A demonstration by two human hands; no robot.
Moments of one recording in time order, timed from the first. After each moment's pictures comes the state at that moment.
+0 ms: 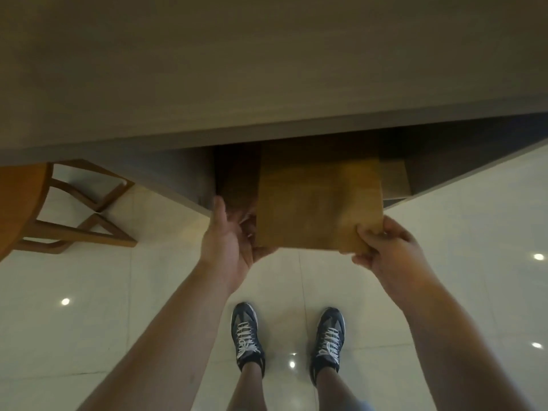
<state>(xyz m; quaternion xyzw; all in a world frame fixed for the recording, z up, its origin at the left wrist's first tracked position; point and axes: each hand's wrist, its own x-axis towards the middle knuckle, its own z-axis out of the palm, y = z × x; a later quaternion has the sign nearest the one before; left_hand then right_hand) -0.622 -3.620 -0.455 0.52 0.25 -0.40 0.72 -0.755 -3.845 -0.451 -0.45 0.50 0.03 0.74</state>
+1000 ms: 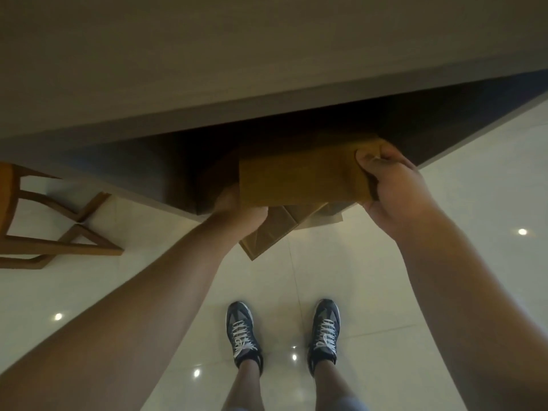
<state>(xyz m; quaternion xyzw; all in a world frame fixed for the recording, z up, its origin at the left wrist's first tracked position) -0.574 -3.680 -0.518 0.89 -0.06 -0.42 0.19 -0.706 -3.888 -0.414 -0.43 0.50 -0.08 0.75</state>
